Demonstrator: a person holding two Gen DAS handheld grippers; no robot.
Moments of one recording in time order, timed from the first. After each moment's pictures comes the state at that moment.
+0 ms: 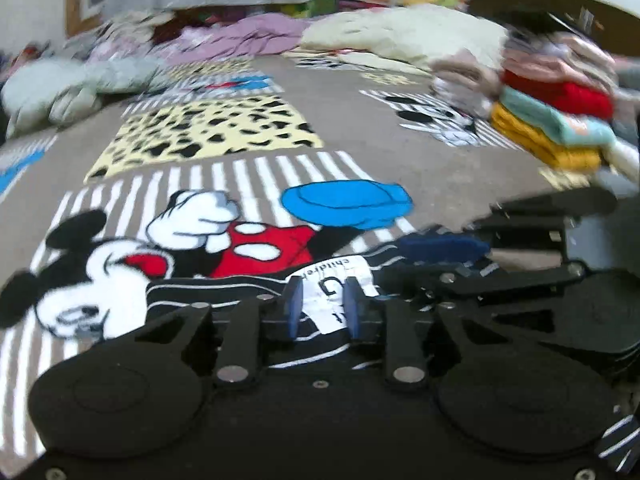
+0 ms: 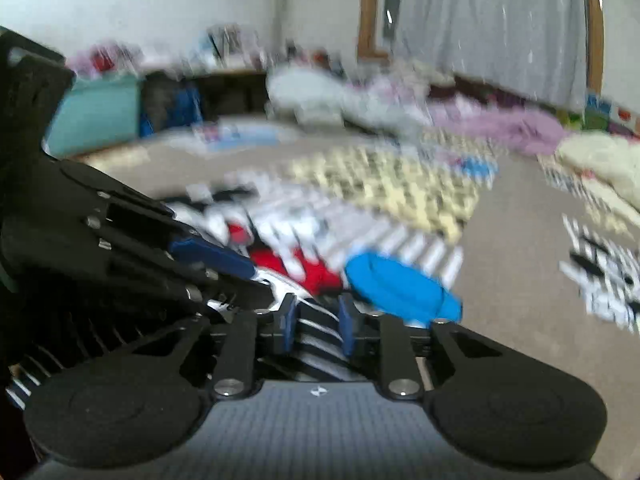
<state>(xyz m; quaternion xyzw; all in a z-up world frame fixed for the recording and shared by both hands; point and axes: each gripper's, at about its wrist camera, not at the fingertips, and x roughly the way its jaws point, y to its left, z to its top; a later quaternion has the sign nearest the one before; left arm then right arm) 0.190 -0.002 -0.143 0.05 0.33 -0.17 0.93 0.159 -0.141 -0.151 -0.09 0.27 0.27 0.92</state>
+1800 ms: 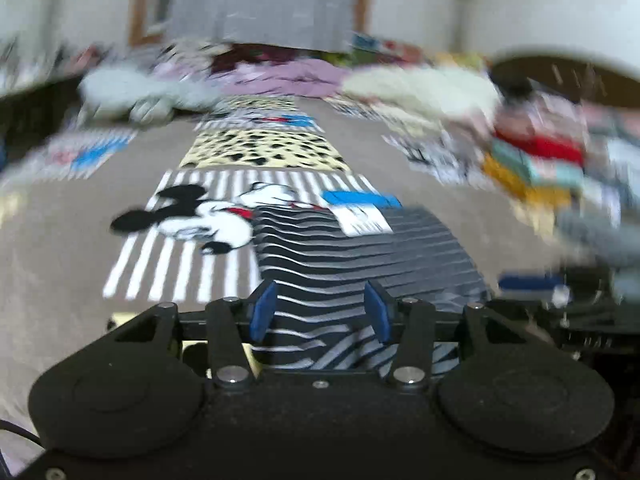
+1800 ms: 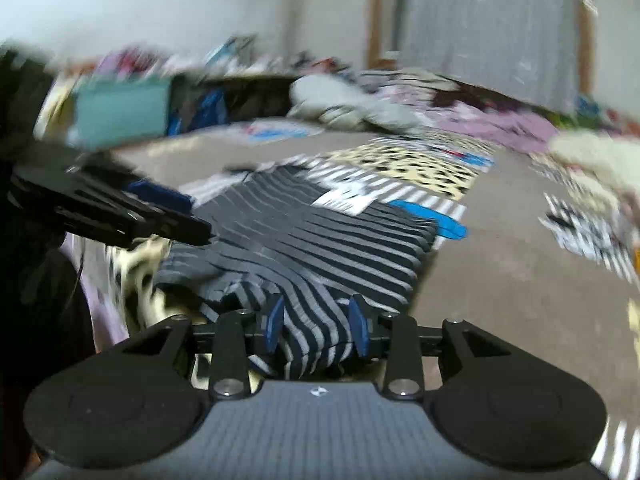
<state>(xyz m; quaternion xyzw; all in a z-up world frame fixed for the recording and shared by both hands) 0.036 0.081 -0.104 -0.07 0.27 -0.12 0.95 0.011 -0.173 -0.134 -0.04 0.23 0.27 0.93</state>
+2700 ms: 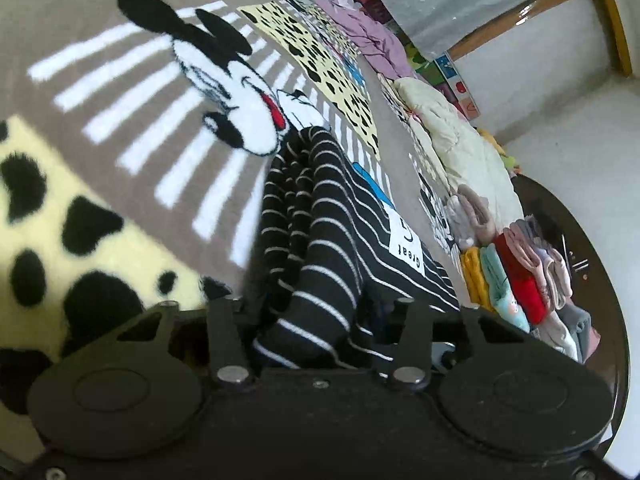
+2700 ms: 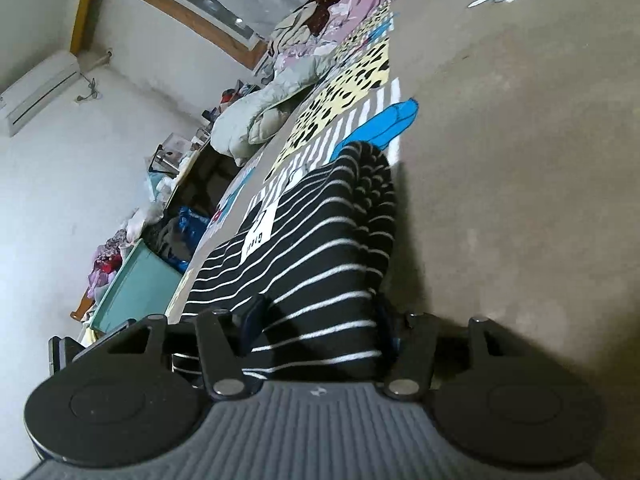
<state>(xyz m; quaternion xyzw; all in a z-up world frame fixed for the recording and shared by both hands) 0.107 0.099 -0.172 -0.38 0.36 -0.14 0.84 0.110 -0.205 -0.210 0.37 0.34 0.25 0.83</state>
